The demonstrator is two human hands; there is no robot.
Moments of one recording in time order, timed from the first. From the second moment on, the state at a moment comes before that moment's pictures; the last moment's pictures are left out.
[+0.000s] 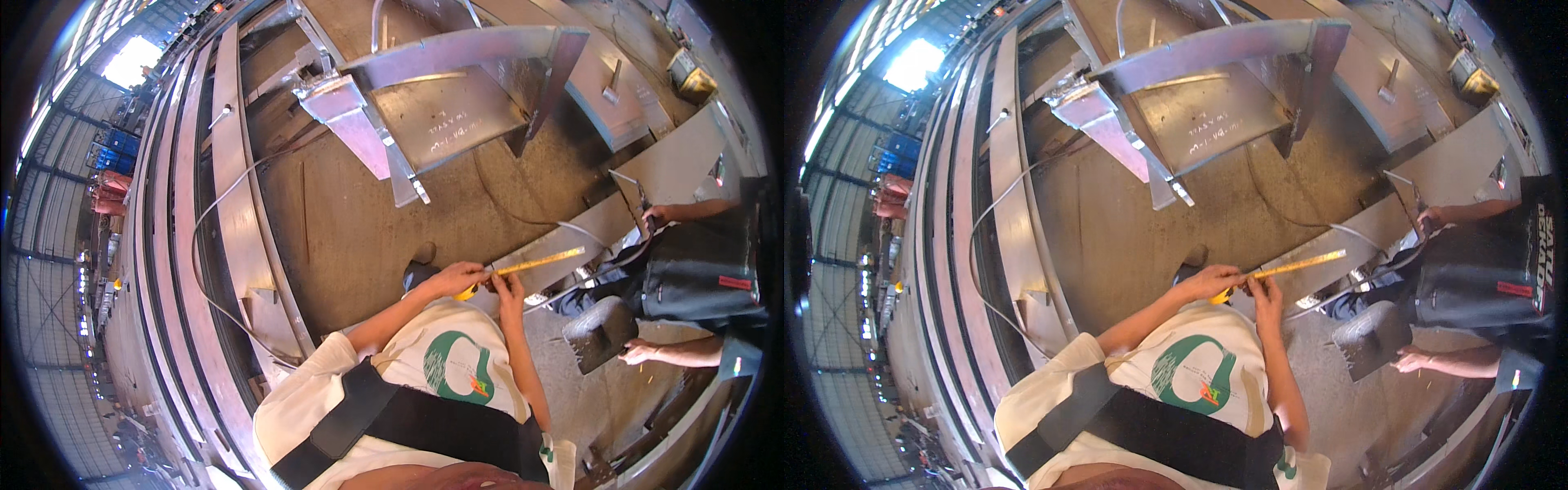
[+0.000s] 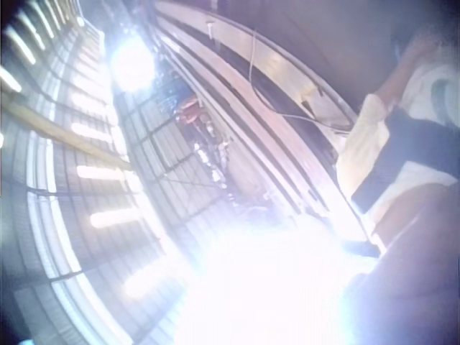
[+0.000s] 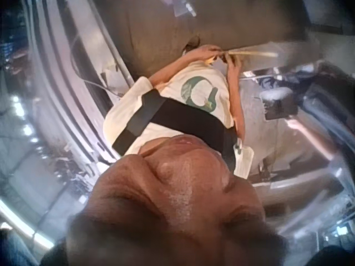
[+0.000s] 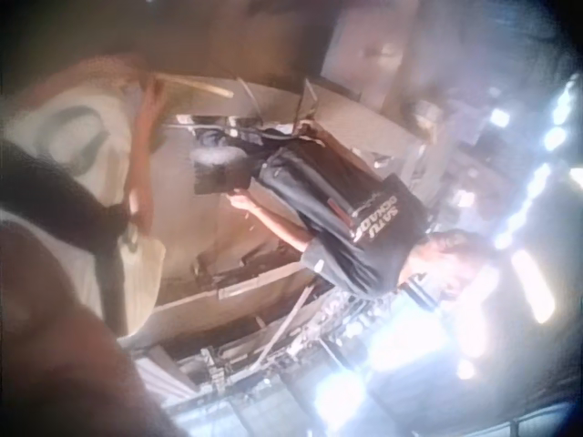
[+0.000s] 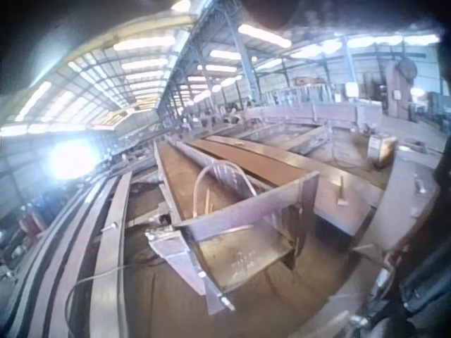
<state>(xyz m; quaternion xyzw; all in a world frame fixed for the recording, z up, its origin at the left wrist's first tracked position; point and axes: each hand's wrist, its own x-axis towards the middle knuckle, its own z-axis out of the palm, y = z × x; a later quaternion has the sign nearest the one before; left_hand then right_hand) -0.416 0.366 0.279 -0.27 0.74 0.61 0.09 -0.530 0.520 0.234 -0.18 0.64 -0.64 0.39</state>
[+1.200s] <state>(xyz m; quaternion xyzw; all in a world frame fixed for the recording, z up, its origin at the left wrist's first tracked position) -0.473 0.349 0.166 -0.45 0.59 0.66 -0.13 -0.571 0.475 0.112 -0.09 0.53 -0.62 0.58</state>
